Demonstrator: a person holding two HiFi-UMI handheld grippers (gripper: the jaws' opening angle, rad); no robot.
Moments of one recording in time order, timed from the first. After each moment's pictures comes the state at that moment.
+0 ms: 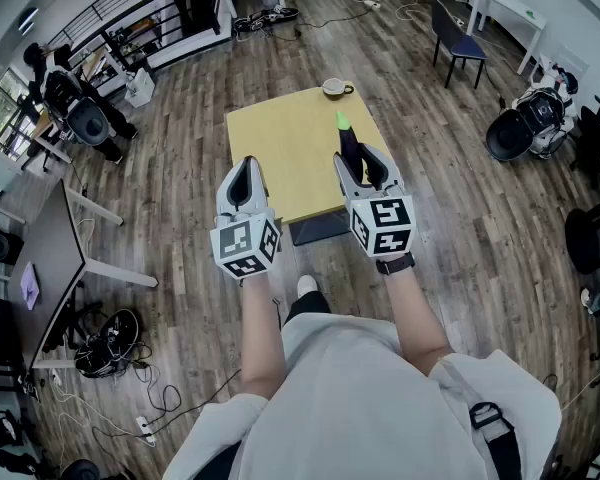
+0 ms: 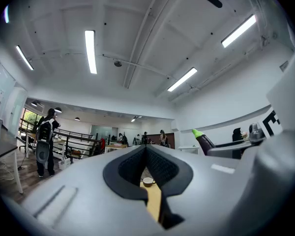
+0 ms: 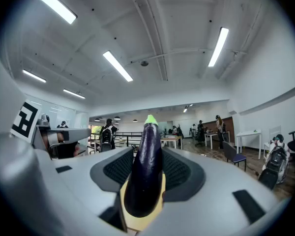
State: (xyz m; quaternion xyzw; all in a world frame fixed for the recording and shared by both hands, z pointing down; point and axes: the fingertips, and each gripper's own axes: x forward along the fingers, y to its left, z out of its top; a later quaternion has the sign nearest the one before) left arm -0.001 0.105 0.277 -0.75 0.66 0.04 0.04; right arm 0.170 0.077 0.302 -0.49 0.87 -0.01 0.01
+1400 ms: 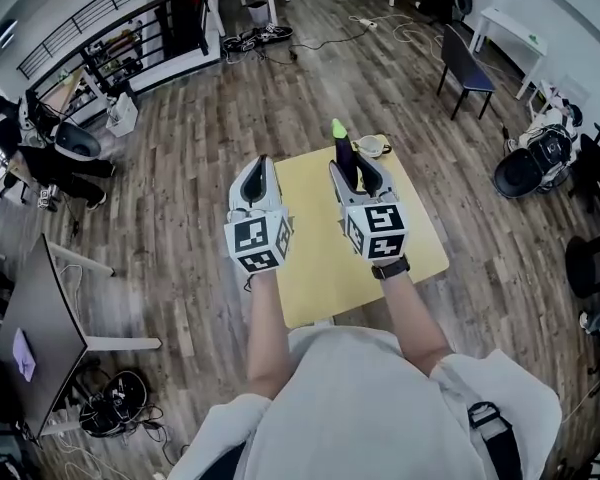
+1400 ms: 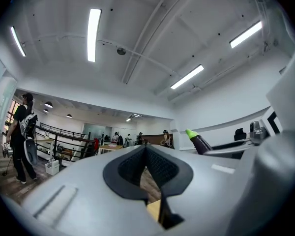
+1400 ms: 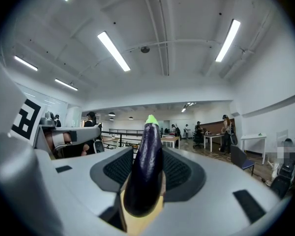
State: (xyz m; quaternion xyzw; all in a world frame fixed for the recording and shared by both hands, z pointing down) left arm -0.168 -0.192 0.290 -0.78 0.62 0.05 0.03; right arm -0.027 -0.196 0.310 -0.51 0.86 0.00 -0.02
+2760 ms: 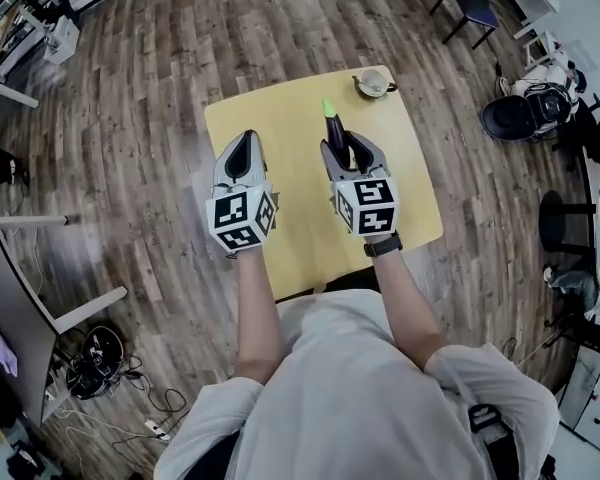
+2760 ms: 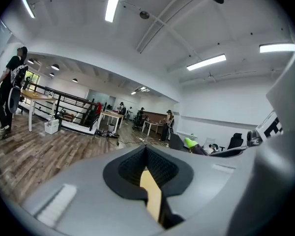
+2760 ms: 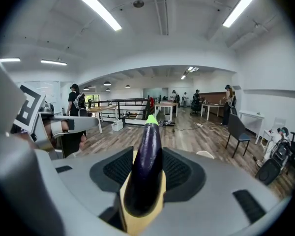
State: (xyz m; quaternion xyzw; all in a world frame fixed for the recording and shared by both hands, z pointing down) left arm -0.187 -0.289 0.474 -0.78 0.61 0.01 -0.15; right arm -0.036 -0.285 0.492 -0.50 0.84 -0.12 -0.18
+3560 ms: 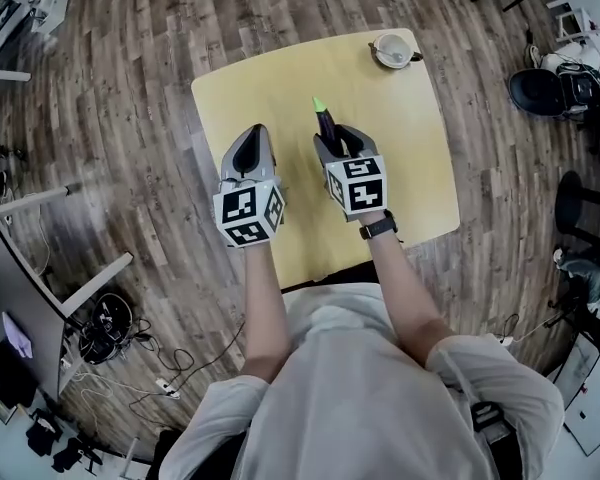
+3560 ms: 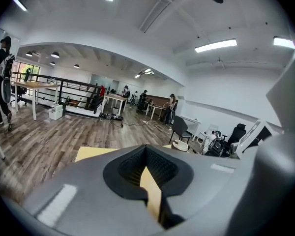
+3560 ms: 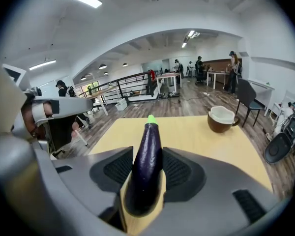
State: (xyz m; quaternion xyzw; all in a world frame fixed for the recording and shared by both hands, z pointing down) left arm -0.170 -0.316 0.576 -0.76 0.61 -0.07 -0.23; right arm -0.048 -0.313 0.643 -0.44 0.82 -0.25 -0.27
